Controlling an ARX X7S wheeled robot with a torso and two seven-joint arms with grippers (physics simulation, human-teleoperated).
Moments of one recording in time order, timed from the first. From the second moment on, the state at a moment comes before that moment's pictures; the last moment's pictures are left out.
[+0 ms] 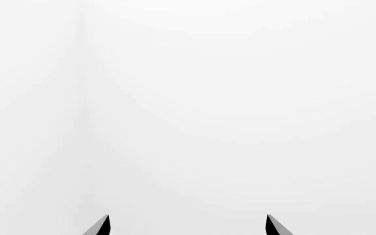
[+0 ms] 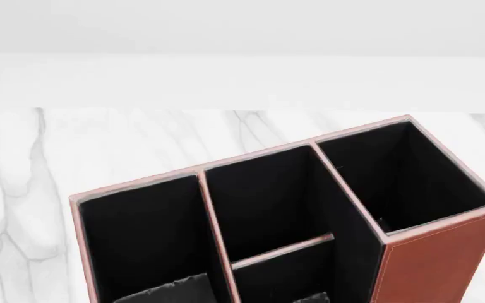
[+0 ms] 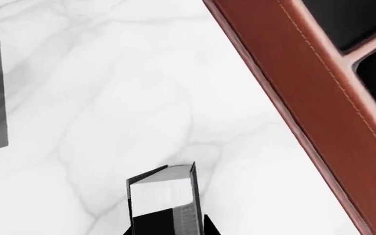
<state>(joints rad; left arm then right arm) -0.75 -0.35 -0.04 0.68 -0.31 -0.99 -0.24 0.63 1.11 -0.79 -0.72 0.39 1.05 -0.90</state>
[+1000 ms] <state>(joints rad) -0.76 -0.36 -0.03 0.68 -0.32 -0.99 -0.25 1.40 0.97 -0.70 -0.73 0.49 1.28 -1.19</state>
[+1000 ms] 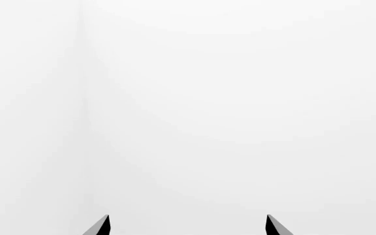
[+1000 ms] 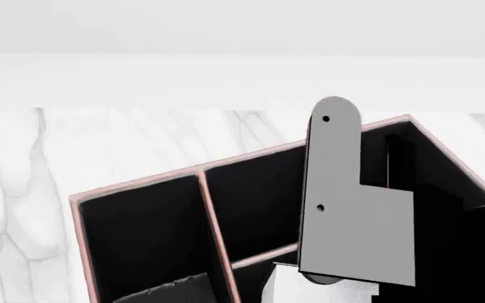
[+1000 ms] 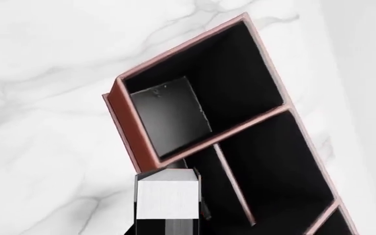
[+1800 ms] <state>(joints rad) -0.76 -0.37 -0.03 0.67 -0.34 -0.99 -0.26 1.72 0.86 -0.76 -0.58 0.46 1.31 -1.27</state>
